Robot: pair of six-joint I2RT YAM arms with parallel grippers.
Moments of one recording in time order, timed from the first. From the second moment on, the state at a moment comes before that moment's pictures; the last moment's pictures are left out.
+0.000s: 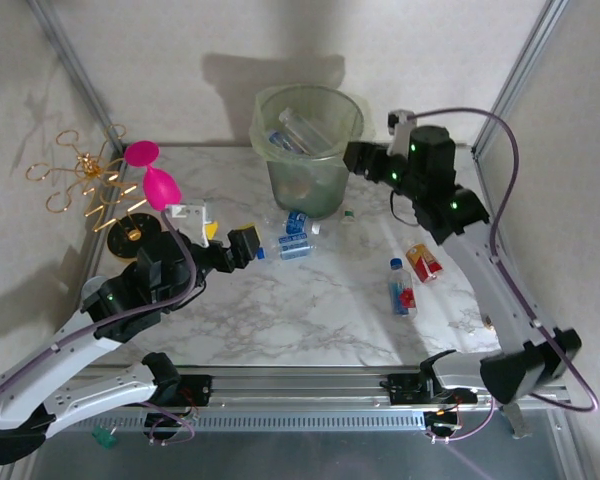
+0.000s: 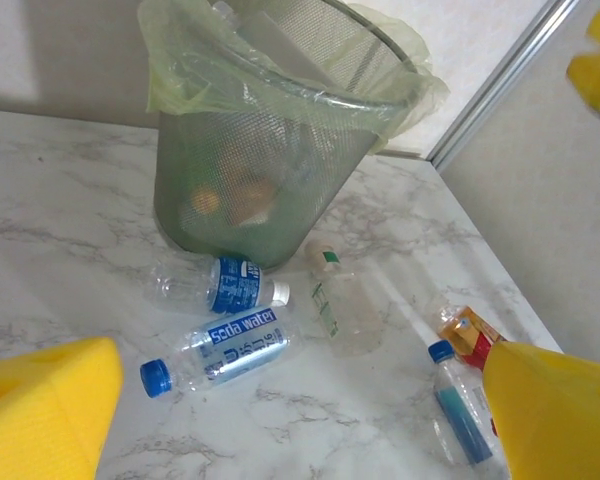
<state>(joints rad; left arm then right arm) -0.84 0.79 1.01 -0.51 -0.37 -0.53 0.44 1.28 1.42 -0.46 -0.14 0.44</state>
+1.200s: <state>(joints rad) -0.84 0.76 0.99 -0.53 -0.30 -0.51 0.40 1.33 0.71 -0.62 0.21 0.77</state>
